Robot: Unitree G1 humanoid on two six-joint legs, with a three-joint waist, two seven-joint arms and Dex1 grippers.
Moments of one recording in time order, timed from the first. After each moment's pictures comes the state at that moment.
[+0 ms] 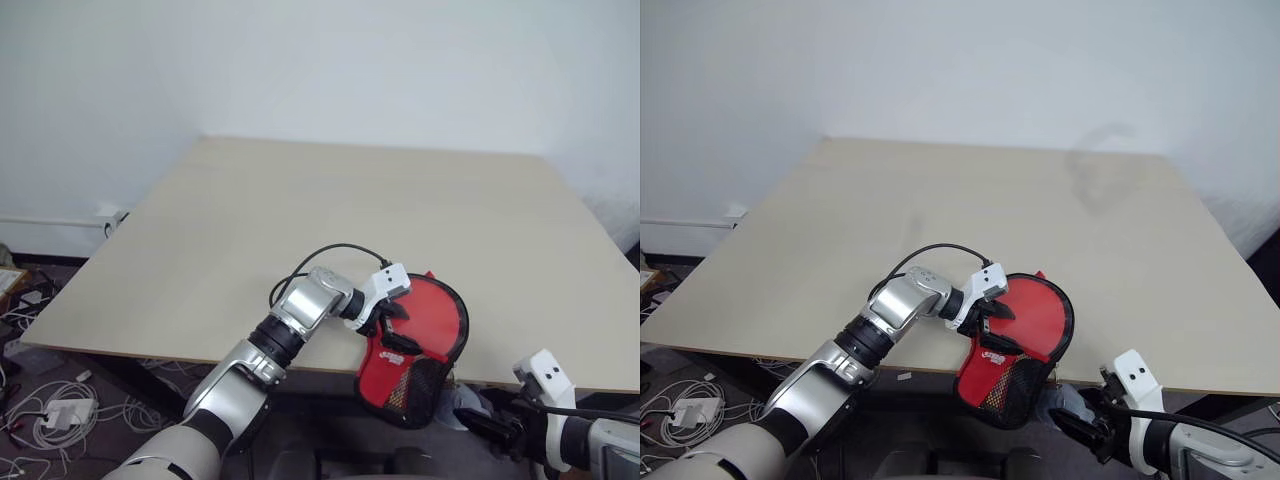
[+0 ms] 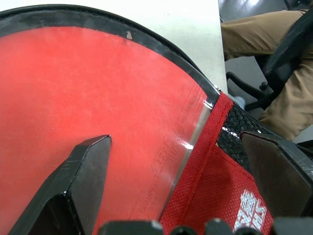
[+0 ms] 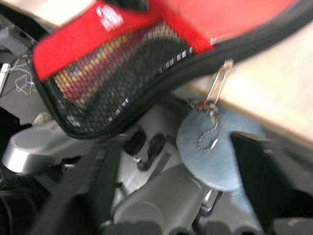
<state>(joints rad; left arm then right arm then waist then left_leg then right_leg) -0.74 0.14 -0.53 0.39 -0.11 0.71 -1.12 0.56 -0.72 -0.29 -0.81 0.76 1.04 0.52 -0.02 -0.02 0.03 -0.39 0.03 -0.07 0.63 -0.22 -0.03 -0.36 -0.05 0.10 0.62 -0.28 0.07</state>
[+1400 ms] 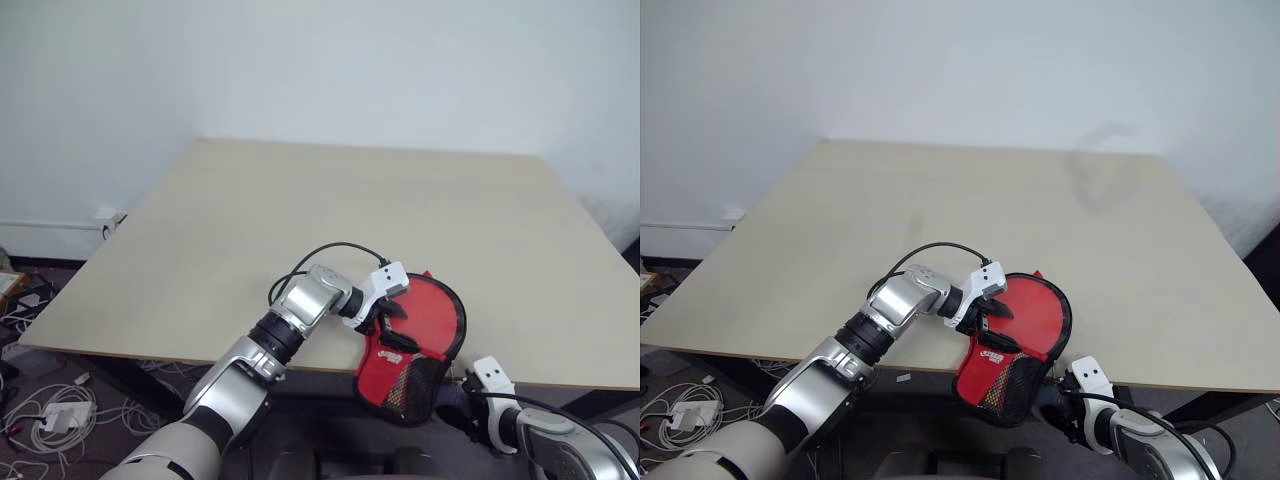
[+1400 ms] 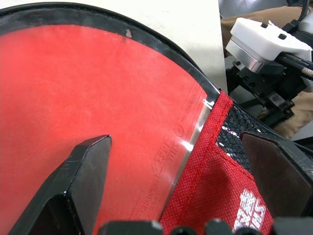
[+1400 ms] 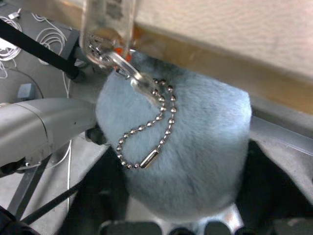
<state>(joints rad) -0.75 0.14 -0.53 0.42 -0.11 0.70 -1.13 0.32 -0.58 0.08 -0.37 0.41 0.89 0.46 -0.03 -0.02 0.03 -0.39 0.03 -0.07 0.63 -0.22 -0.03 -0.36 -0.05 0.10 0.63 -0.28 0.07</state>
